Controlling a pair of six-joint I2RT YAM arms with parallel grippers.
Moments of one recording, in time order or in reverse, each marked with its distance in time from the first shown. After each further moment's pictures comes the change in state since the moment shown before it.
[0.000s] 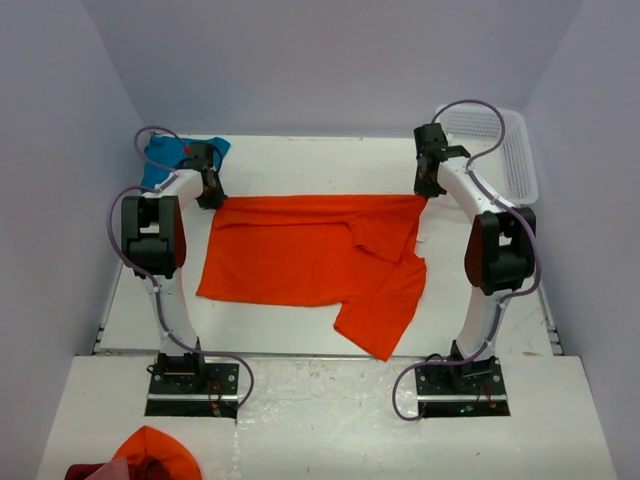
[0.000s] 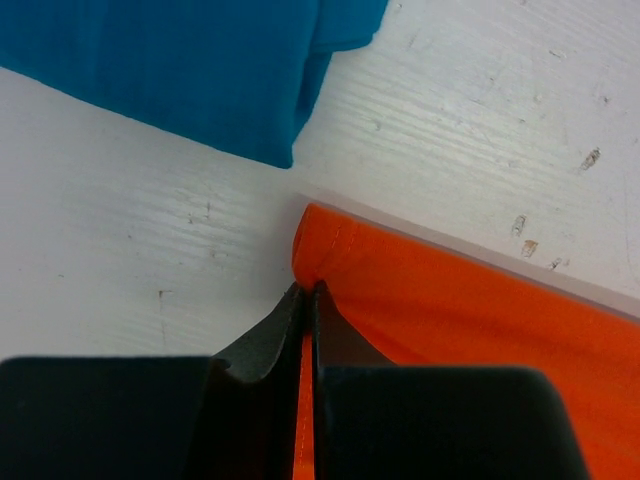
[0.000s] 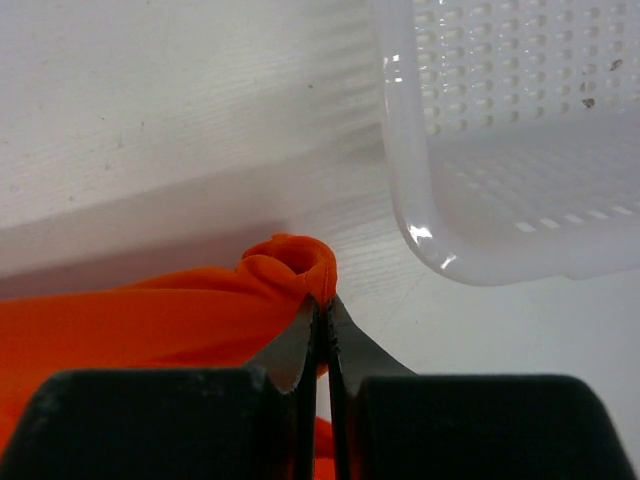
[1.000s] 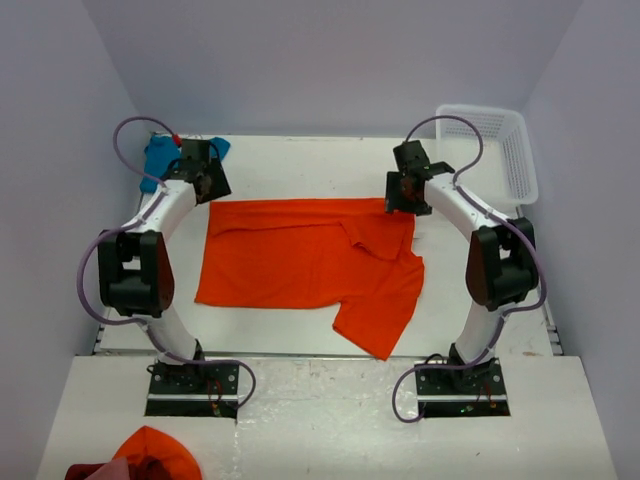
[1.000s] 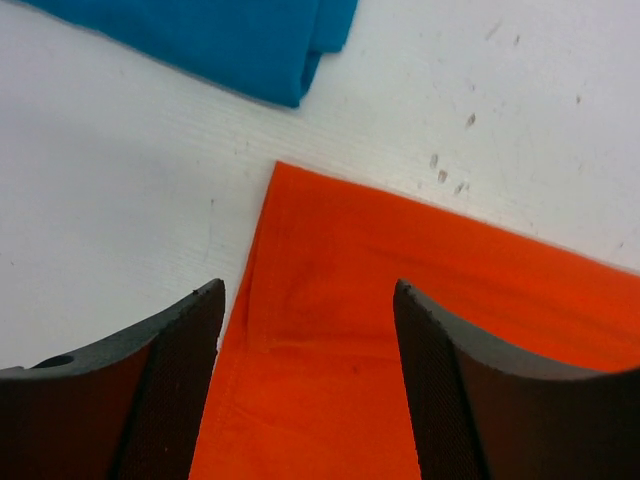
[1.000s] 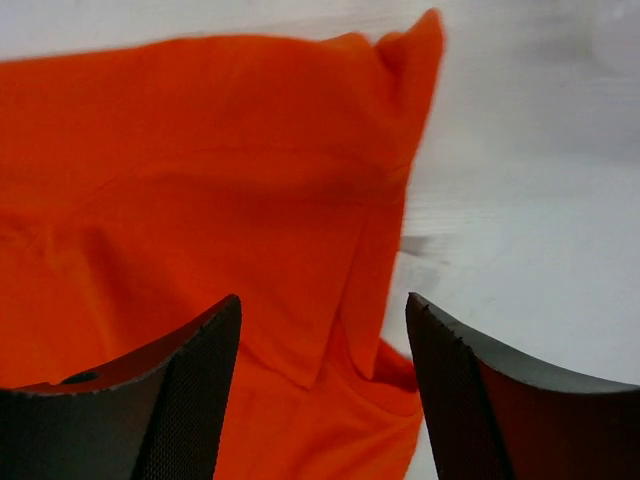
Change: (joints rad) left arm -0.040 -0.359 -0.184 0.043 -0.068 -0.027; right arm 0.113 -0.089 -0.163 0.040 -0.114 0.015
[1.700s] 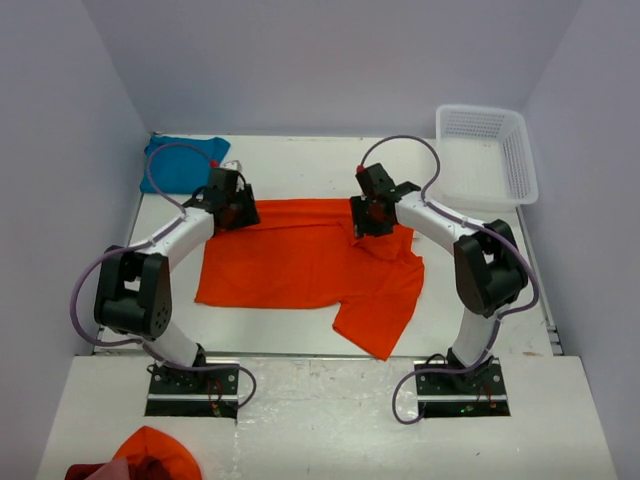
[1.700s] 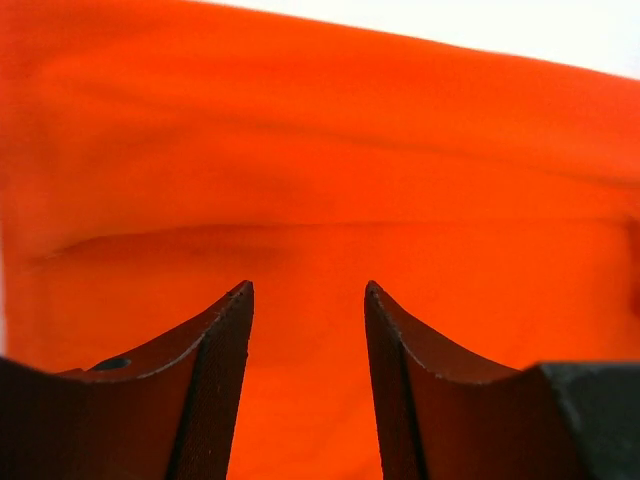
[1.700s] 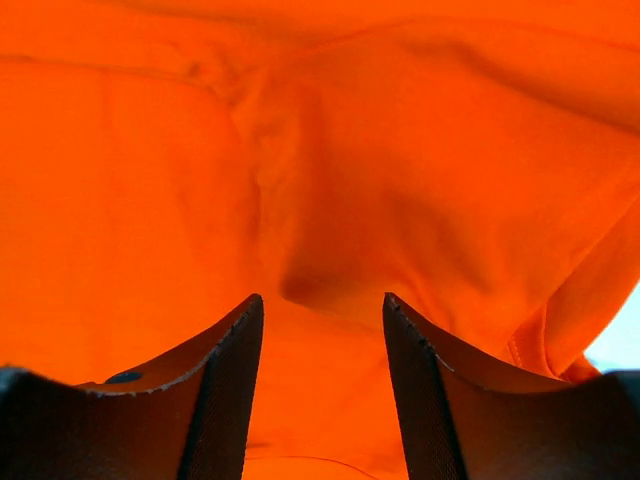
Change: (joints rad) left arm -0.157 -0.137 -0.288 0.105 0.162 -0.068; right arm 0.217 -0.007 -0.106 0.091 -0.174 0.004
